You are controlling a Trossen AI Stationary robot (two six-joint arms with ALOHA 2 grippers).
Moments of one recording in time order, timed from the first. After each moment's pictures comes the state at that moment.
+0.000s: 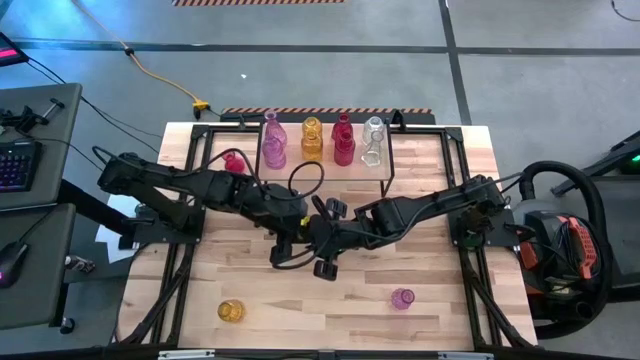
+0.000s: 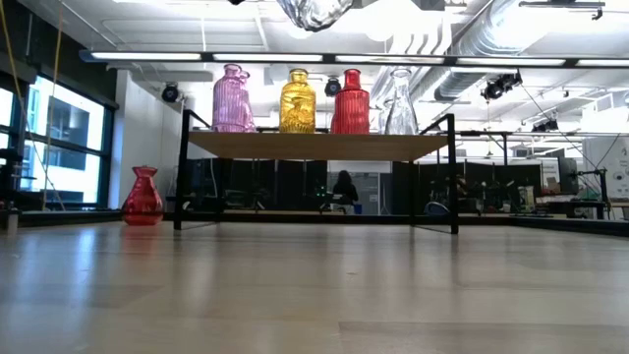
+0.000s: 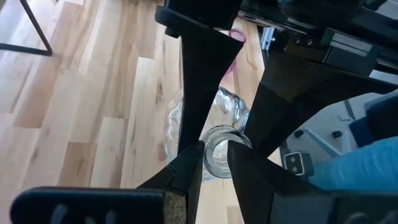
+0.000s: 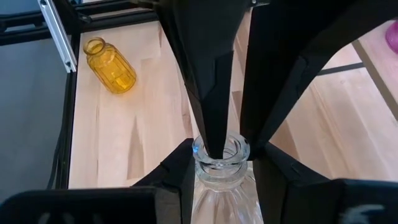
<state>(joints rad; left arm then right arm) -0.21 1.46 1.42 -0.66 0.06 -0.33 0.32 1.92 1.98 -0.93 0.27 0.40</state>
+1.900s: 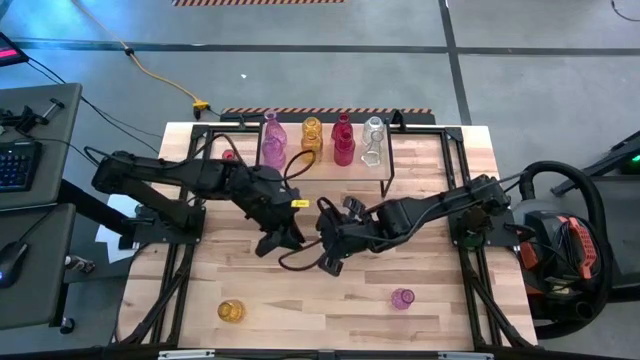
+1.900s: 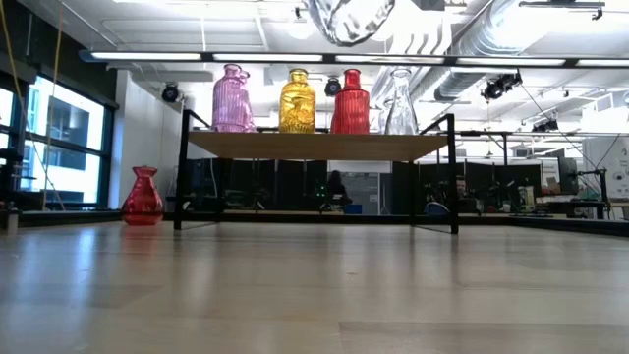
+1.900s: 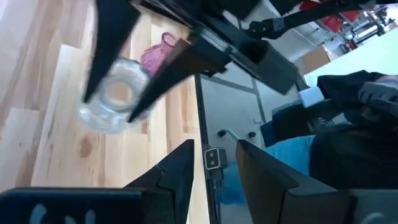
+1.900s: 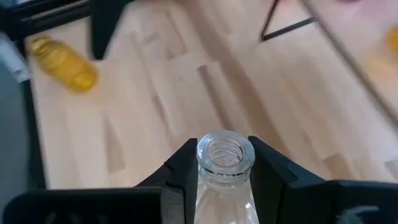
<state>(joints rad) -0.14 1.40 1.42 -0.62 0.38 -0.48 0.34 1.89 1.98 -1.06 0.38 0.62</state>
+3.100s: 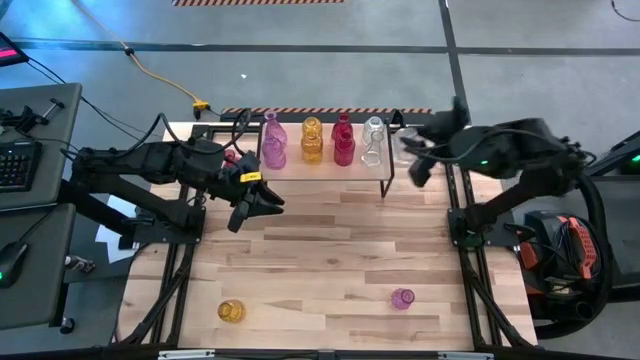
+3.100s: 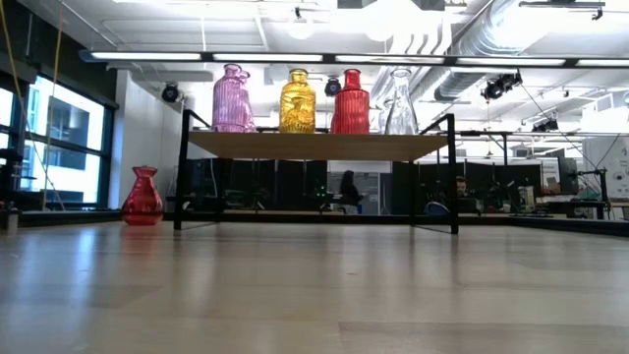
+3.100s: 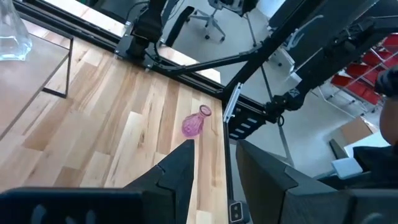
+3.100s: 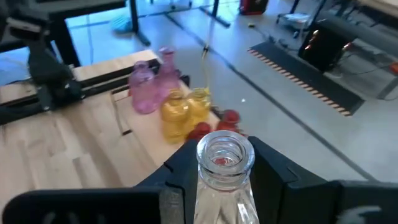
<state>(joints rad) -0.14 1.15 1.42 -0.66 0.08 -0.52 0.20 1.34 1.98 -1.31 0.76 0.38</state>
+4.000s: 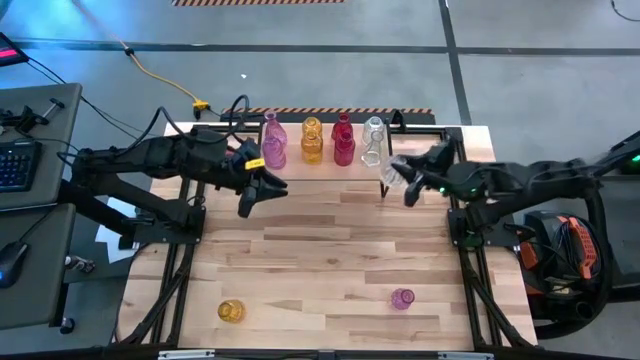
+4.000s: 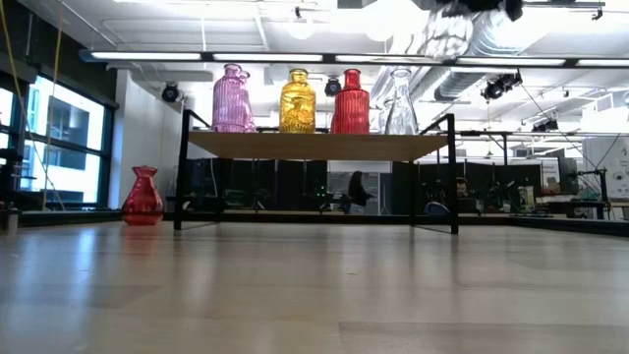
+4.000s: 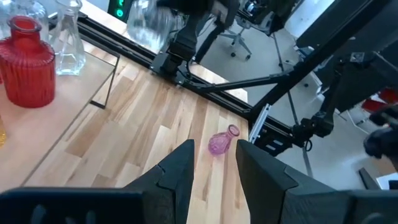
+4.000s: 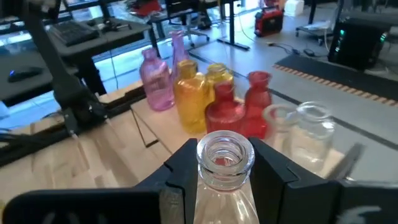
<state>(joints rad) -0.06 1.15 1.42 -0.66 0.01 -0.52 0.17 0.85 0.96 -0.48 0.72 0.39</state>
